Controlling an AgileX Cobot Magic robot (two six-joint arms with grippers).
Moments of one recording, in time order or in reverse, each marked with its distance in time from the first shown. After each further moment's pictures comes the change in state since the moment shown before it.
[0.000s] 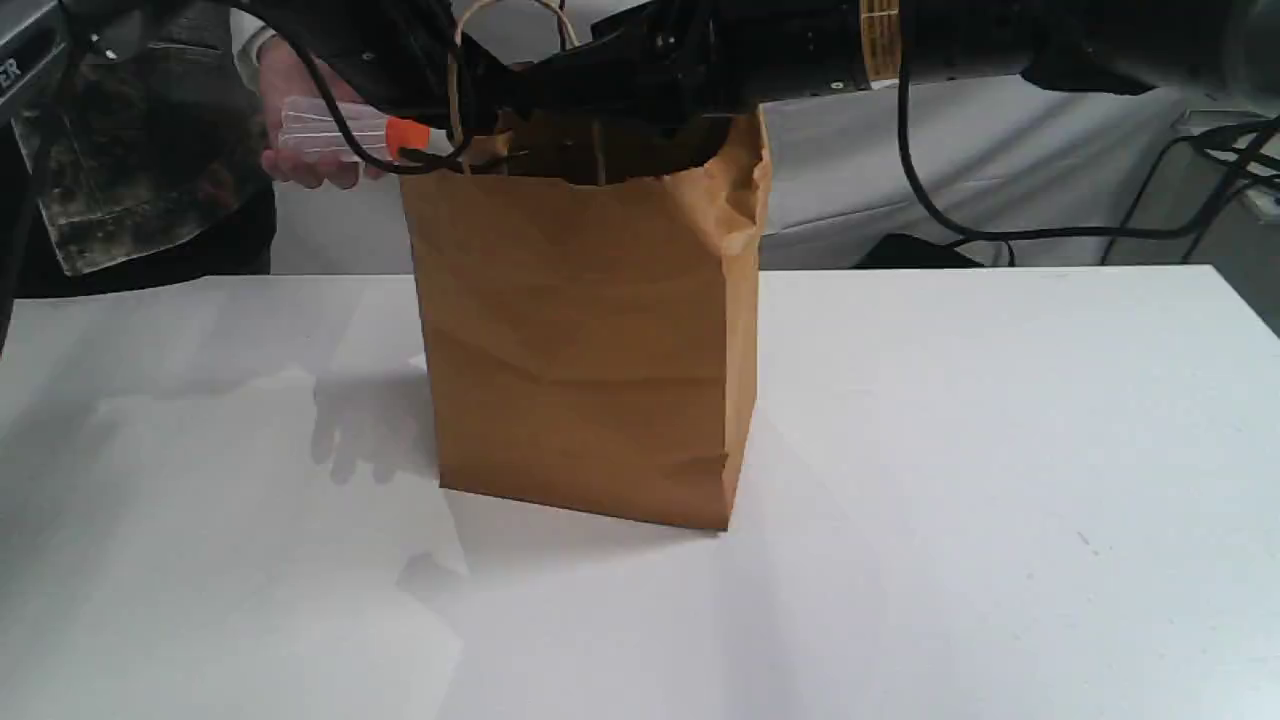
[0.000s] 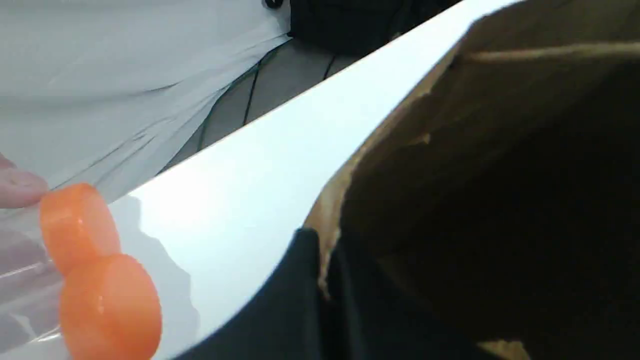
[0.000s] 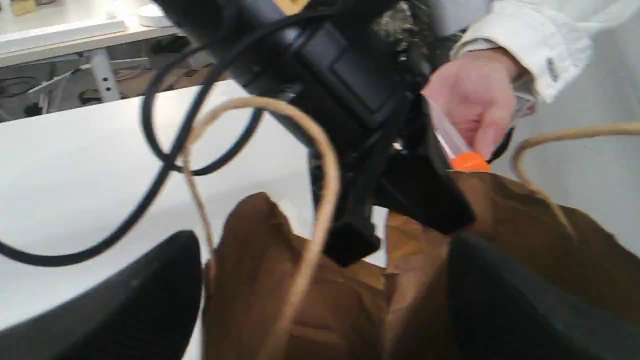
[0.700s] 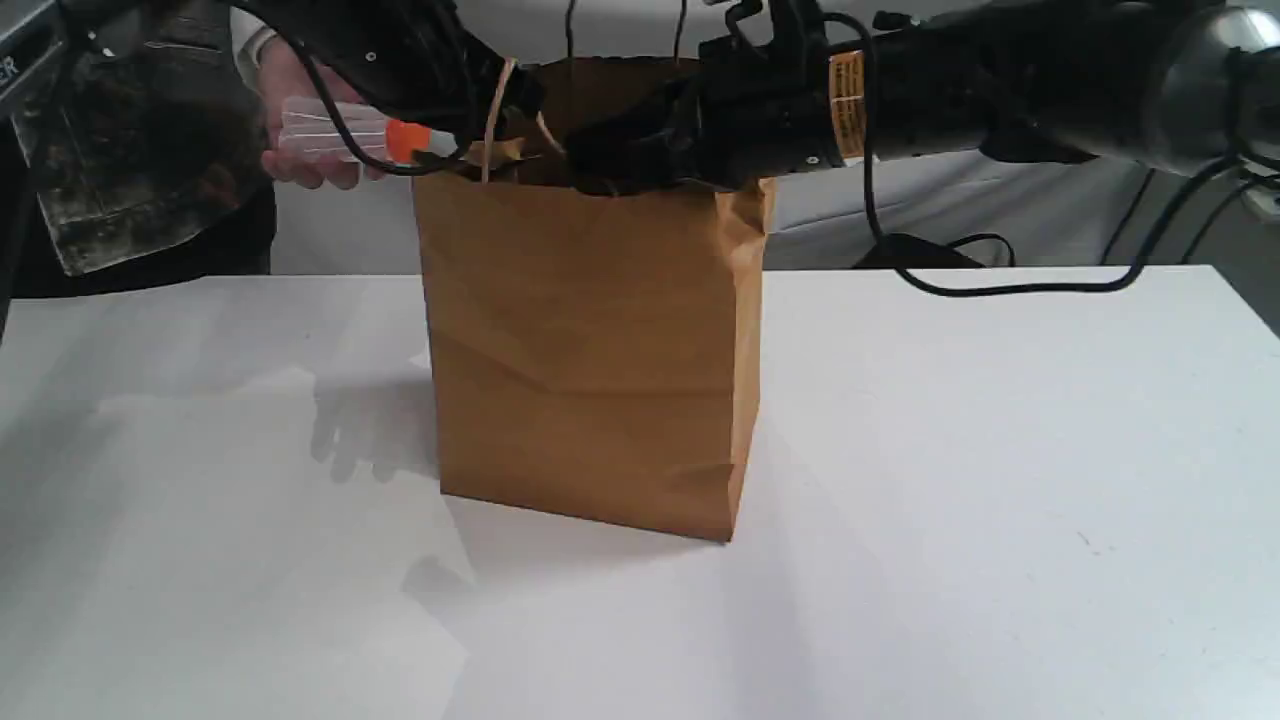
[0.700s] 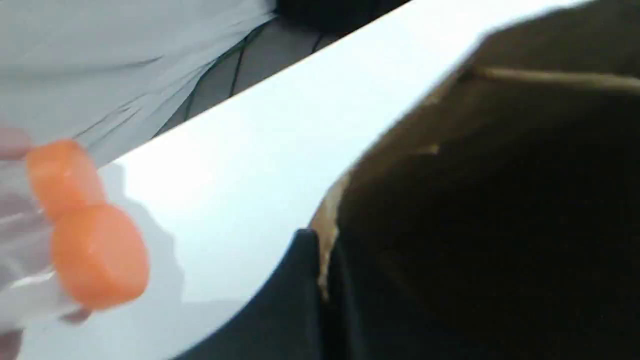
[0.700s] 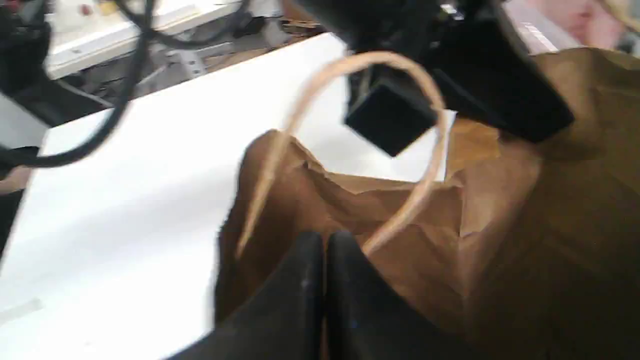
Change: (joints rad) left arm 0.000 -0.035 0.000 0.035 0.088 -0.065; right arm 0.003 0.082 -0.001 0.000 -0.213 0.097
